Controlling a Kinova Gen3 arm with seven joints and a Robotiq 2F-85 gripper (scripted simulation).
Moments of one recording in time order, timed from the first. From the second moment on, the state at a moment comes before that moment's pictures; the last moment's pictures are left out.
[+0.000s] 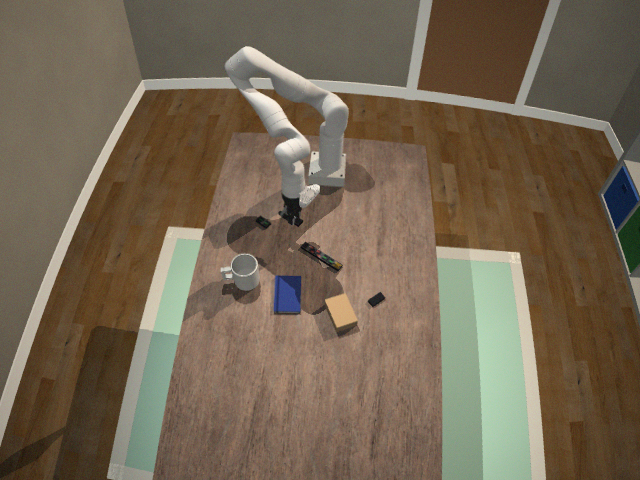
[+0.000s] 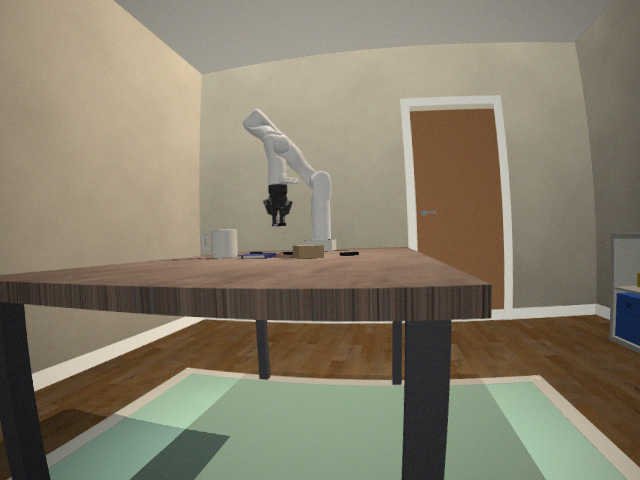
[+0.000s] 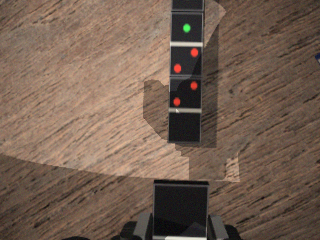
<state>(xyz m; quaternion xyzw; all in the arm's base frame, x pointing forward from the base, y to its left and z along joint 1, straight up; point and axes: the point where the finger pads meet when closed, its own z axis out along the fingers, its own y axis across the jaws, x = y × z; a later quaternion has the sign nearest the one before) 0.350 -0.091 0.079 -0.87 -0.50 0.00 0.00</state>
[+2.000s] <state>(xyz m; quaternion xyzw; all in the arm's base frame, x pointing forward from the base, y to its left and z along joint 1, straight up) 0.352 -0.092 -0.031 -0.87 -0.50 0.00 0.00</state>
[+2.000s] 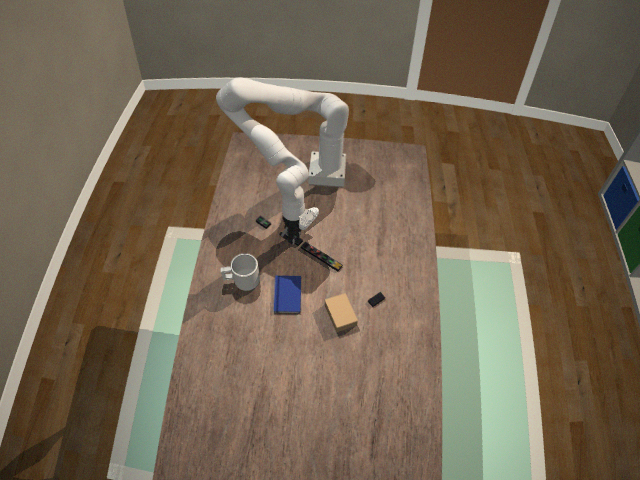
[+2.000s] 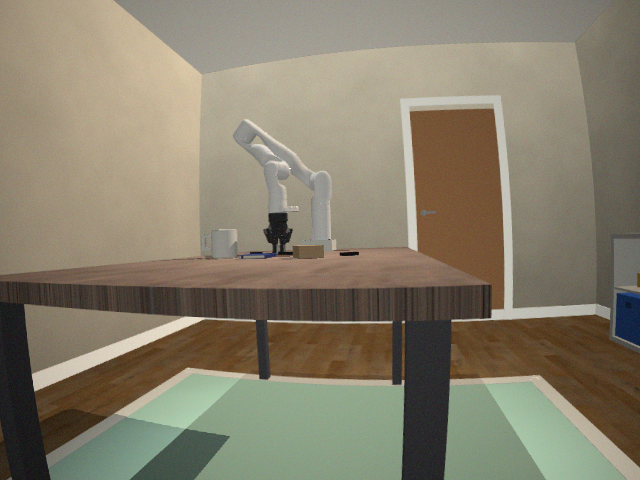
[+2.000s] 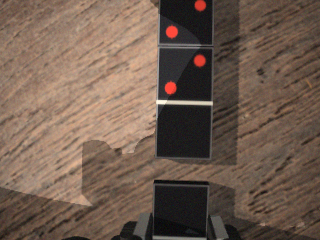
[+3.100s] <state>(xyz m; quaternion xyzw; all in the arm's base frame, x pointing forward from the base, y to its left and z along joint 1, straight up) 0.357 -0.084 -0.031 -0.87 -0.50 0.00 0.00</state>
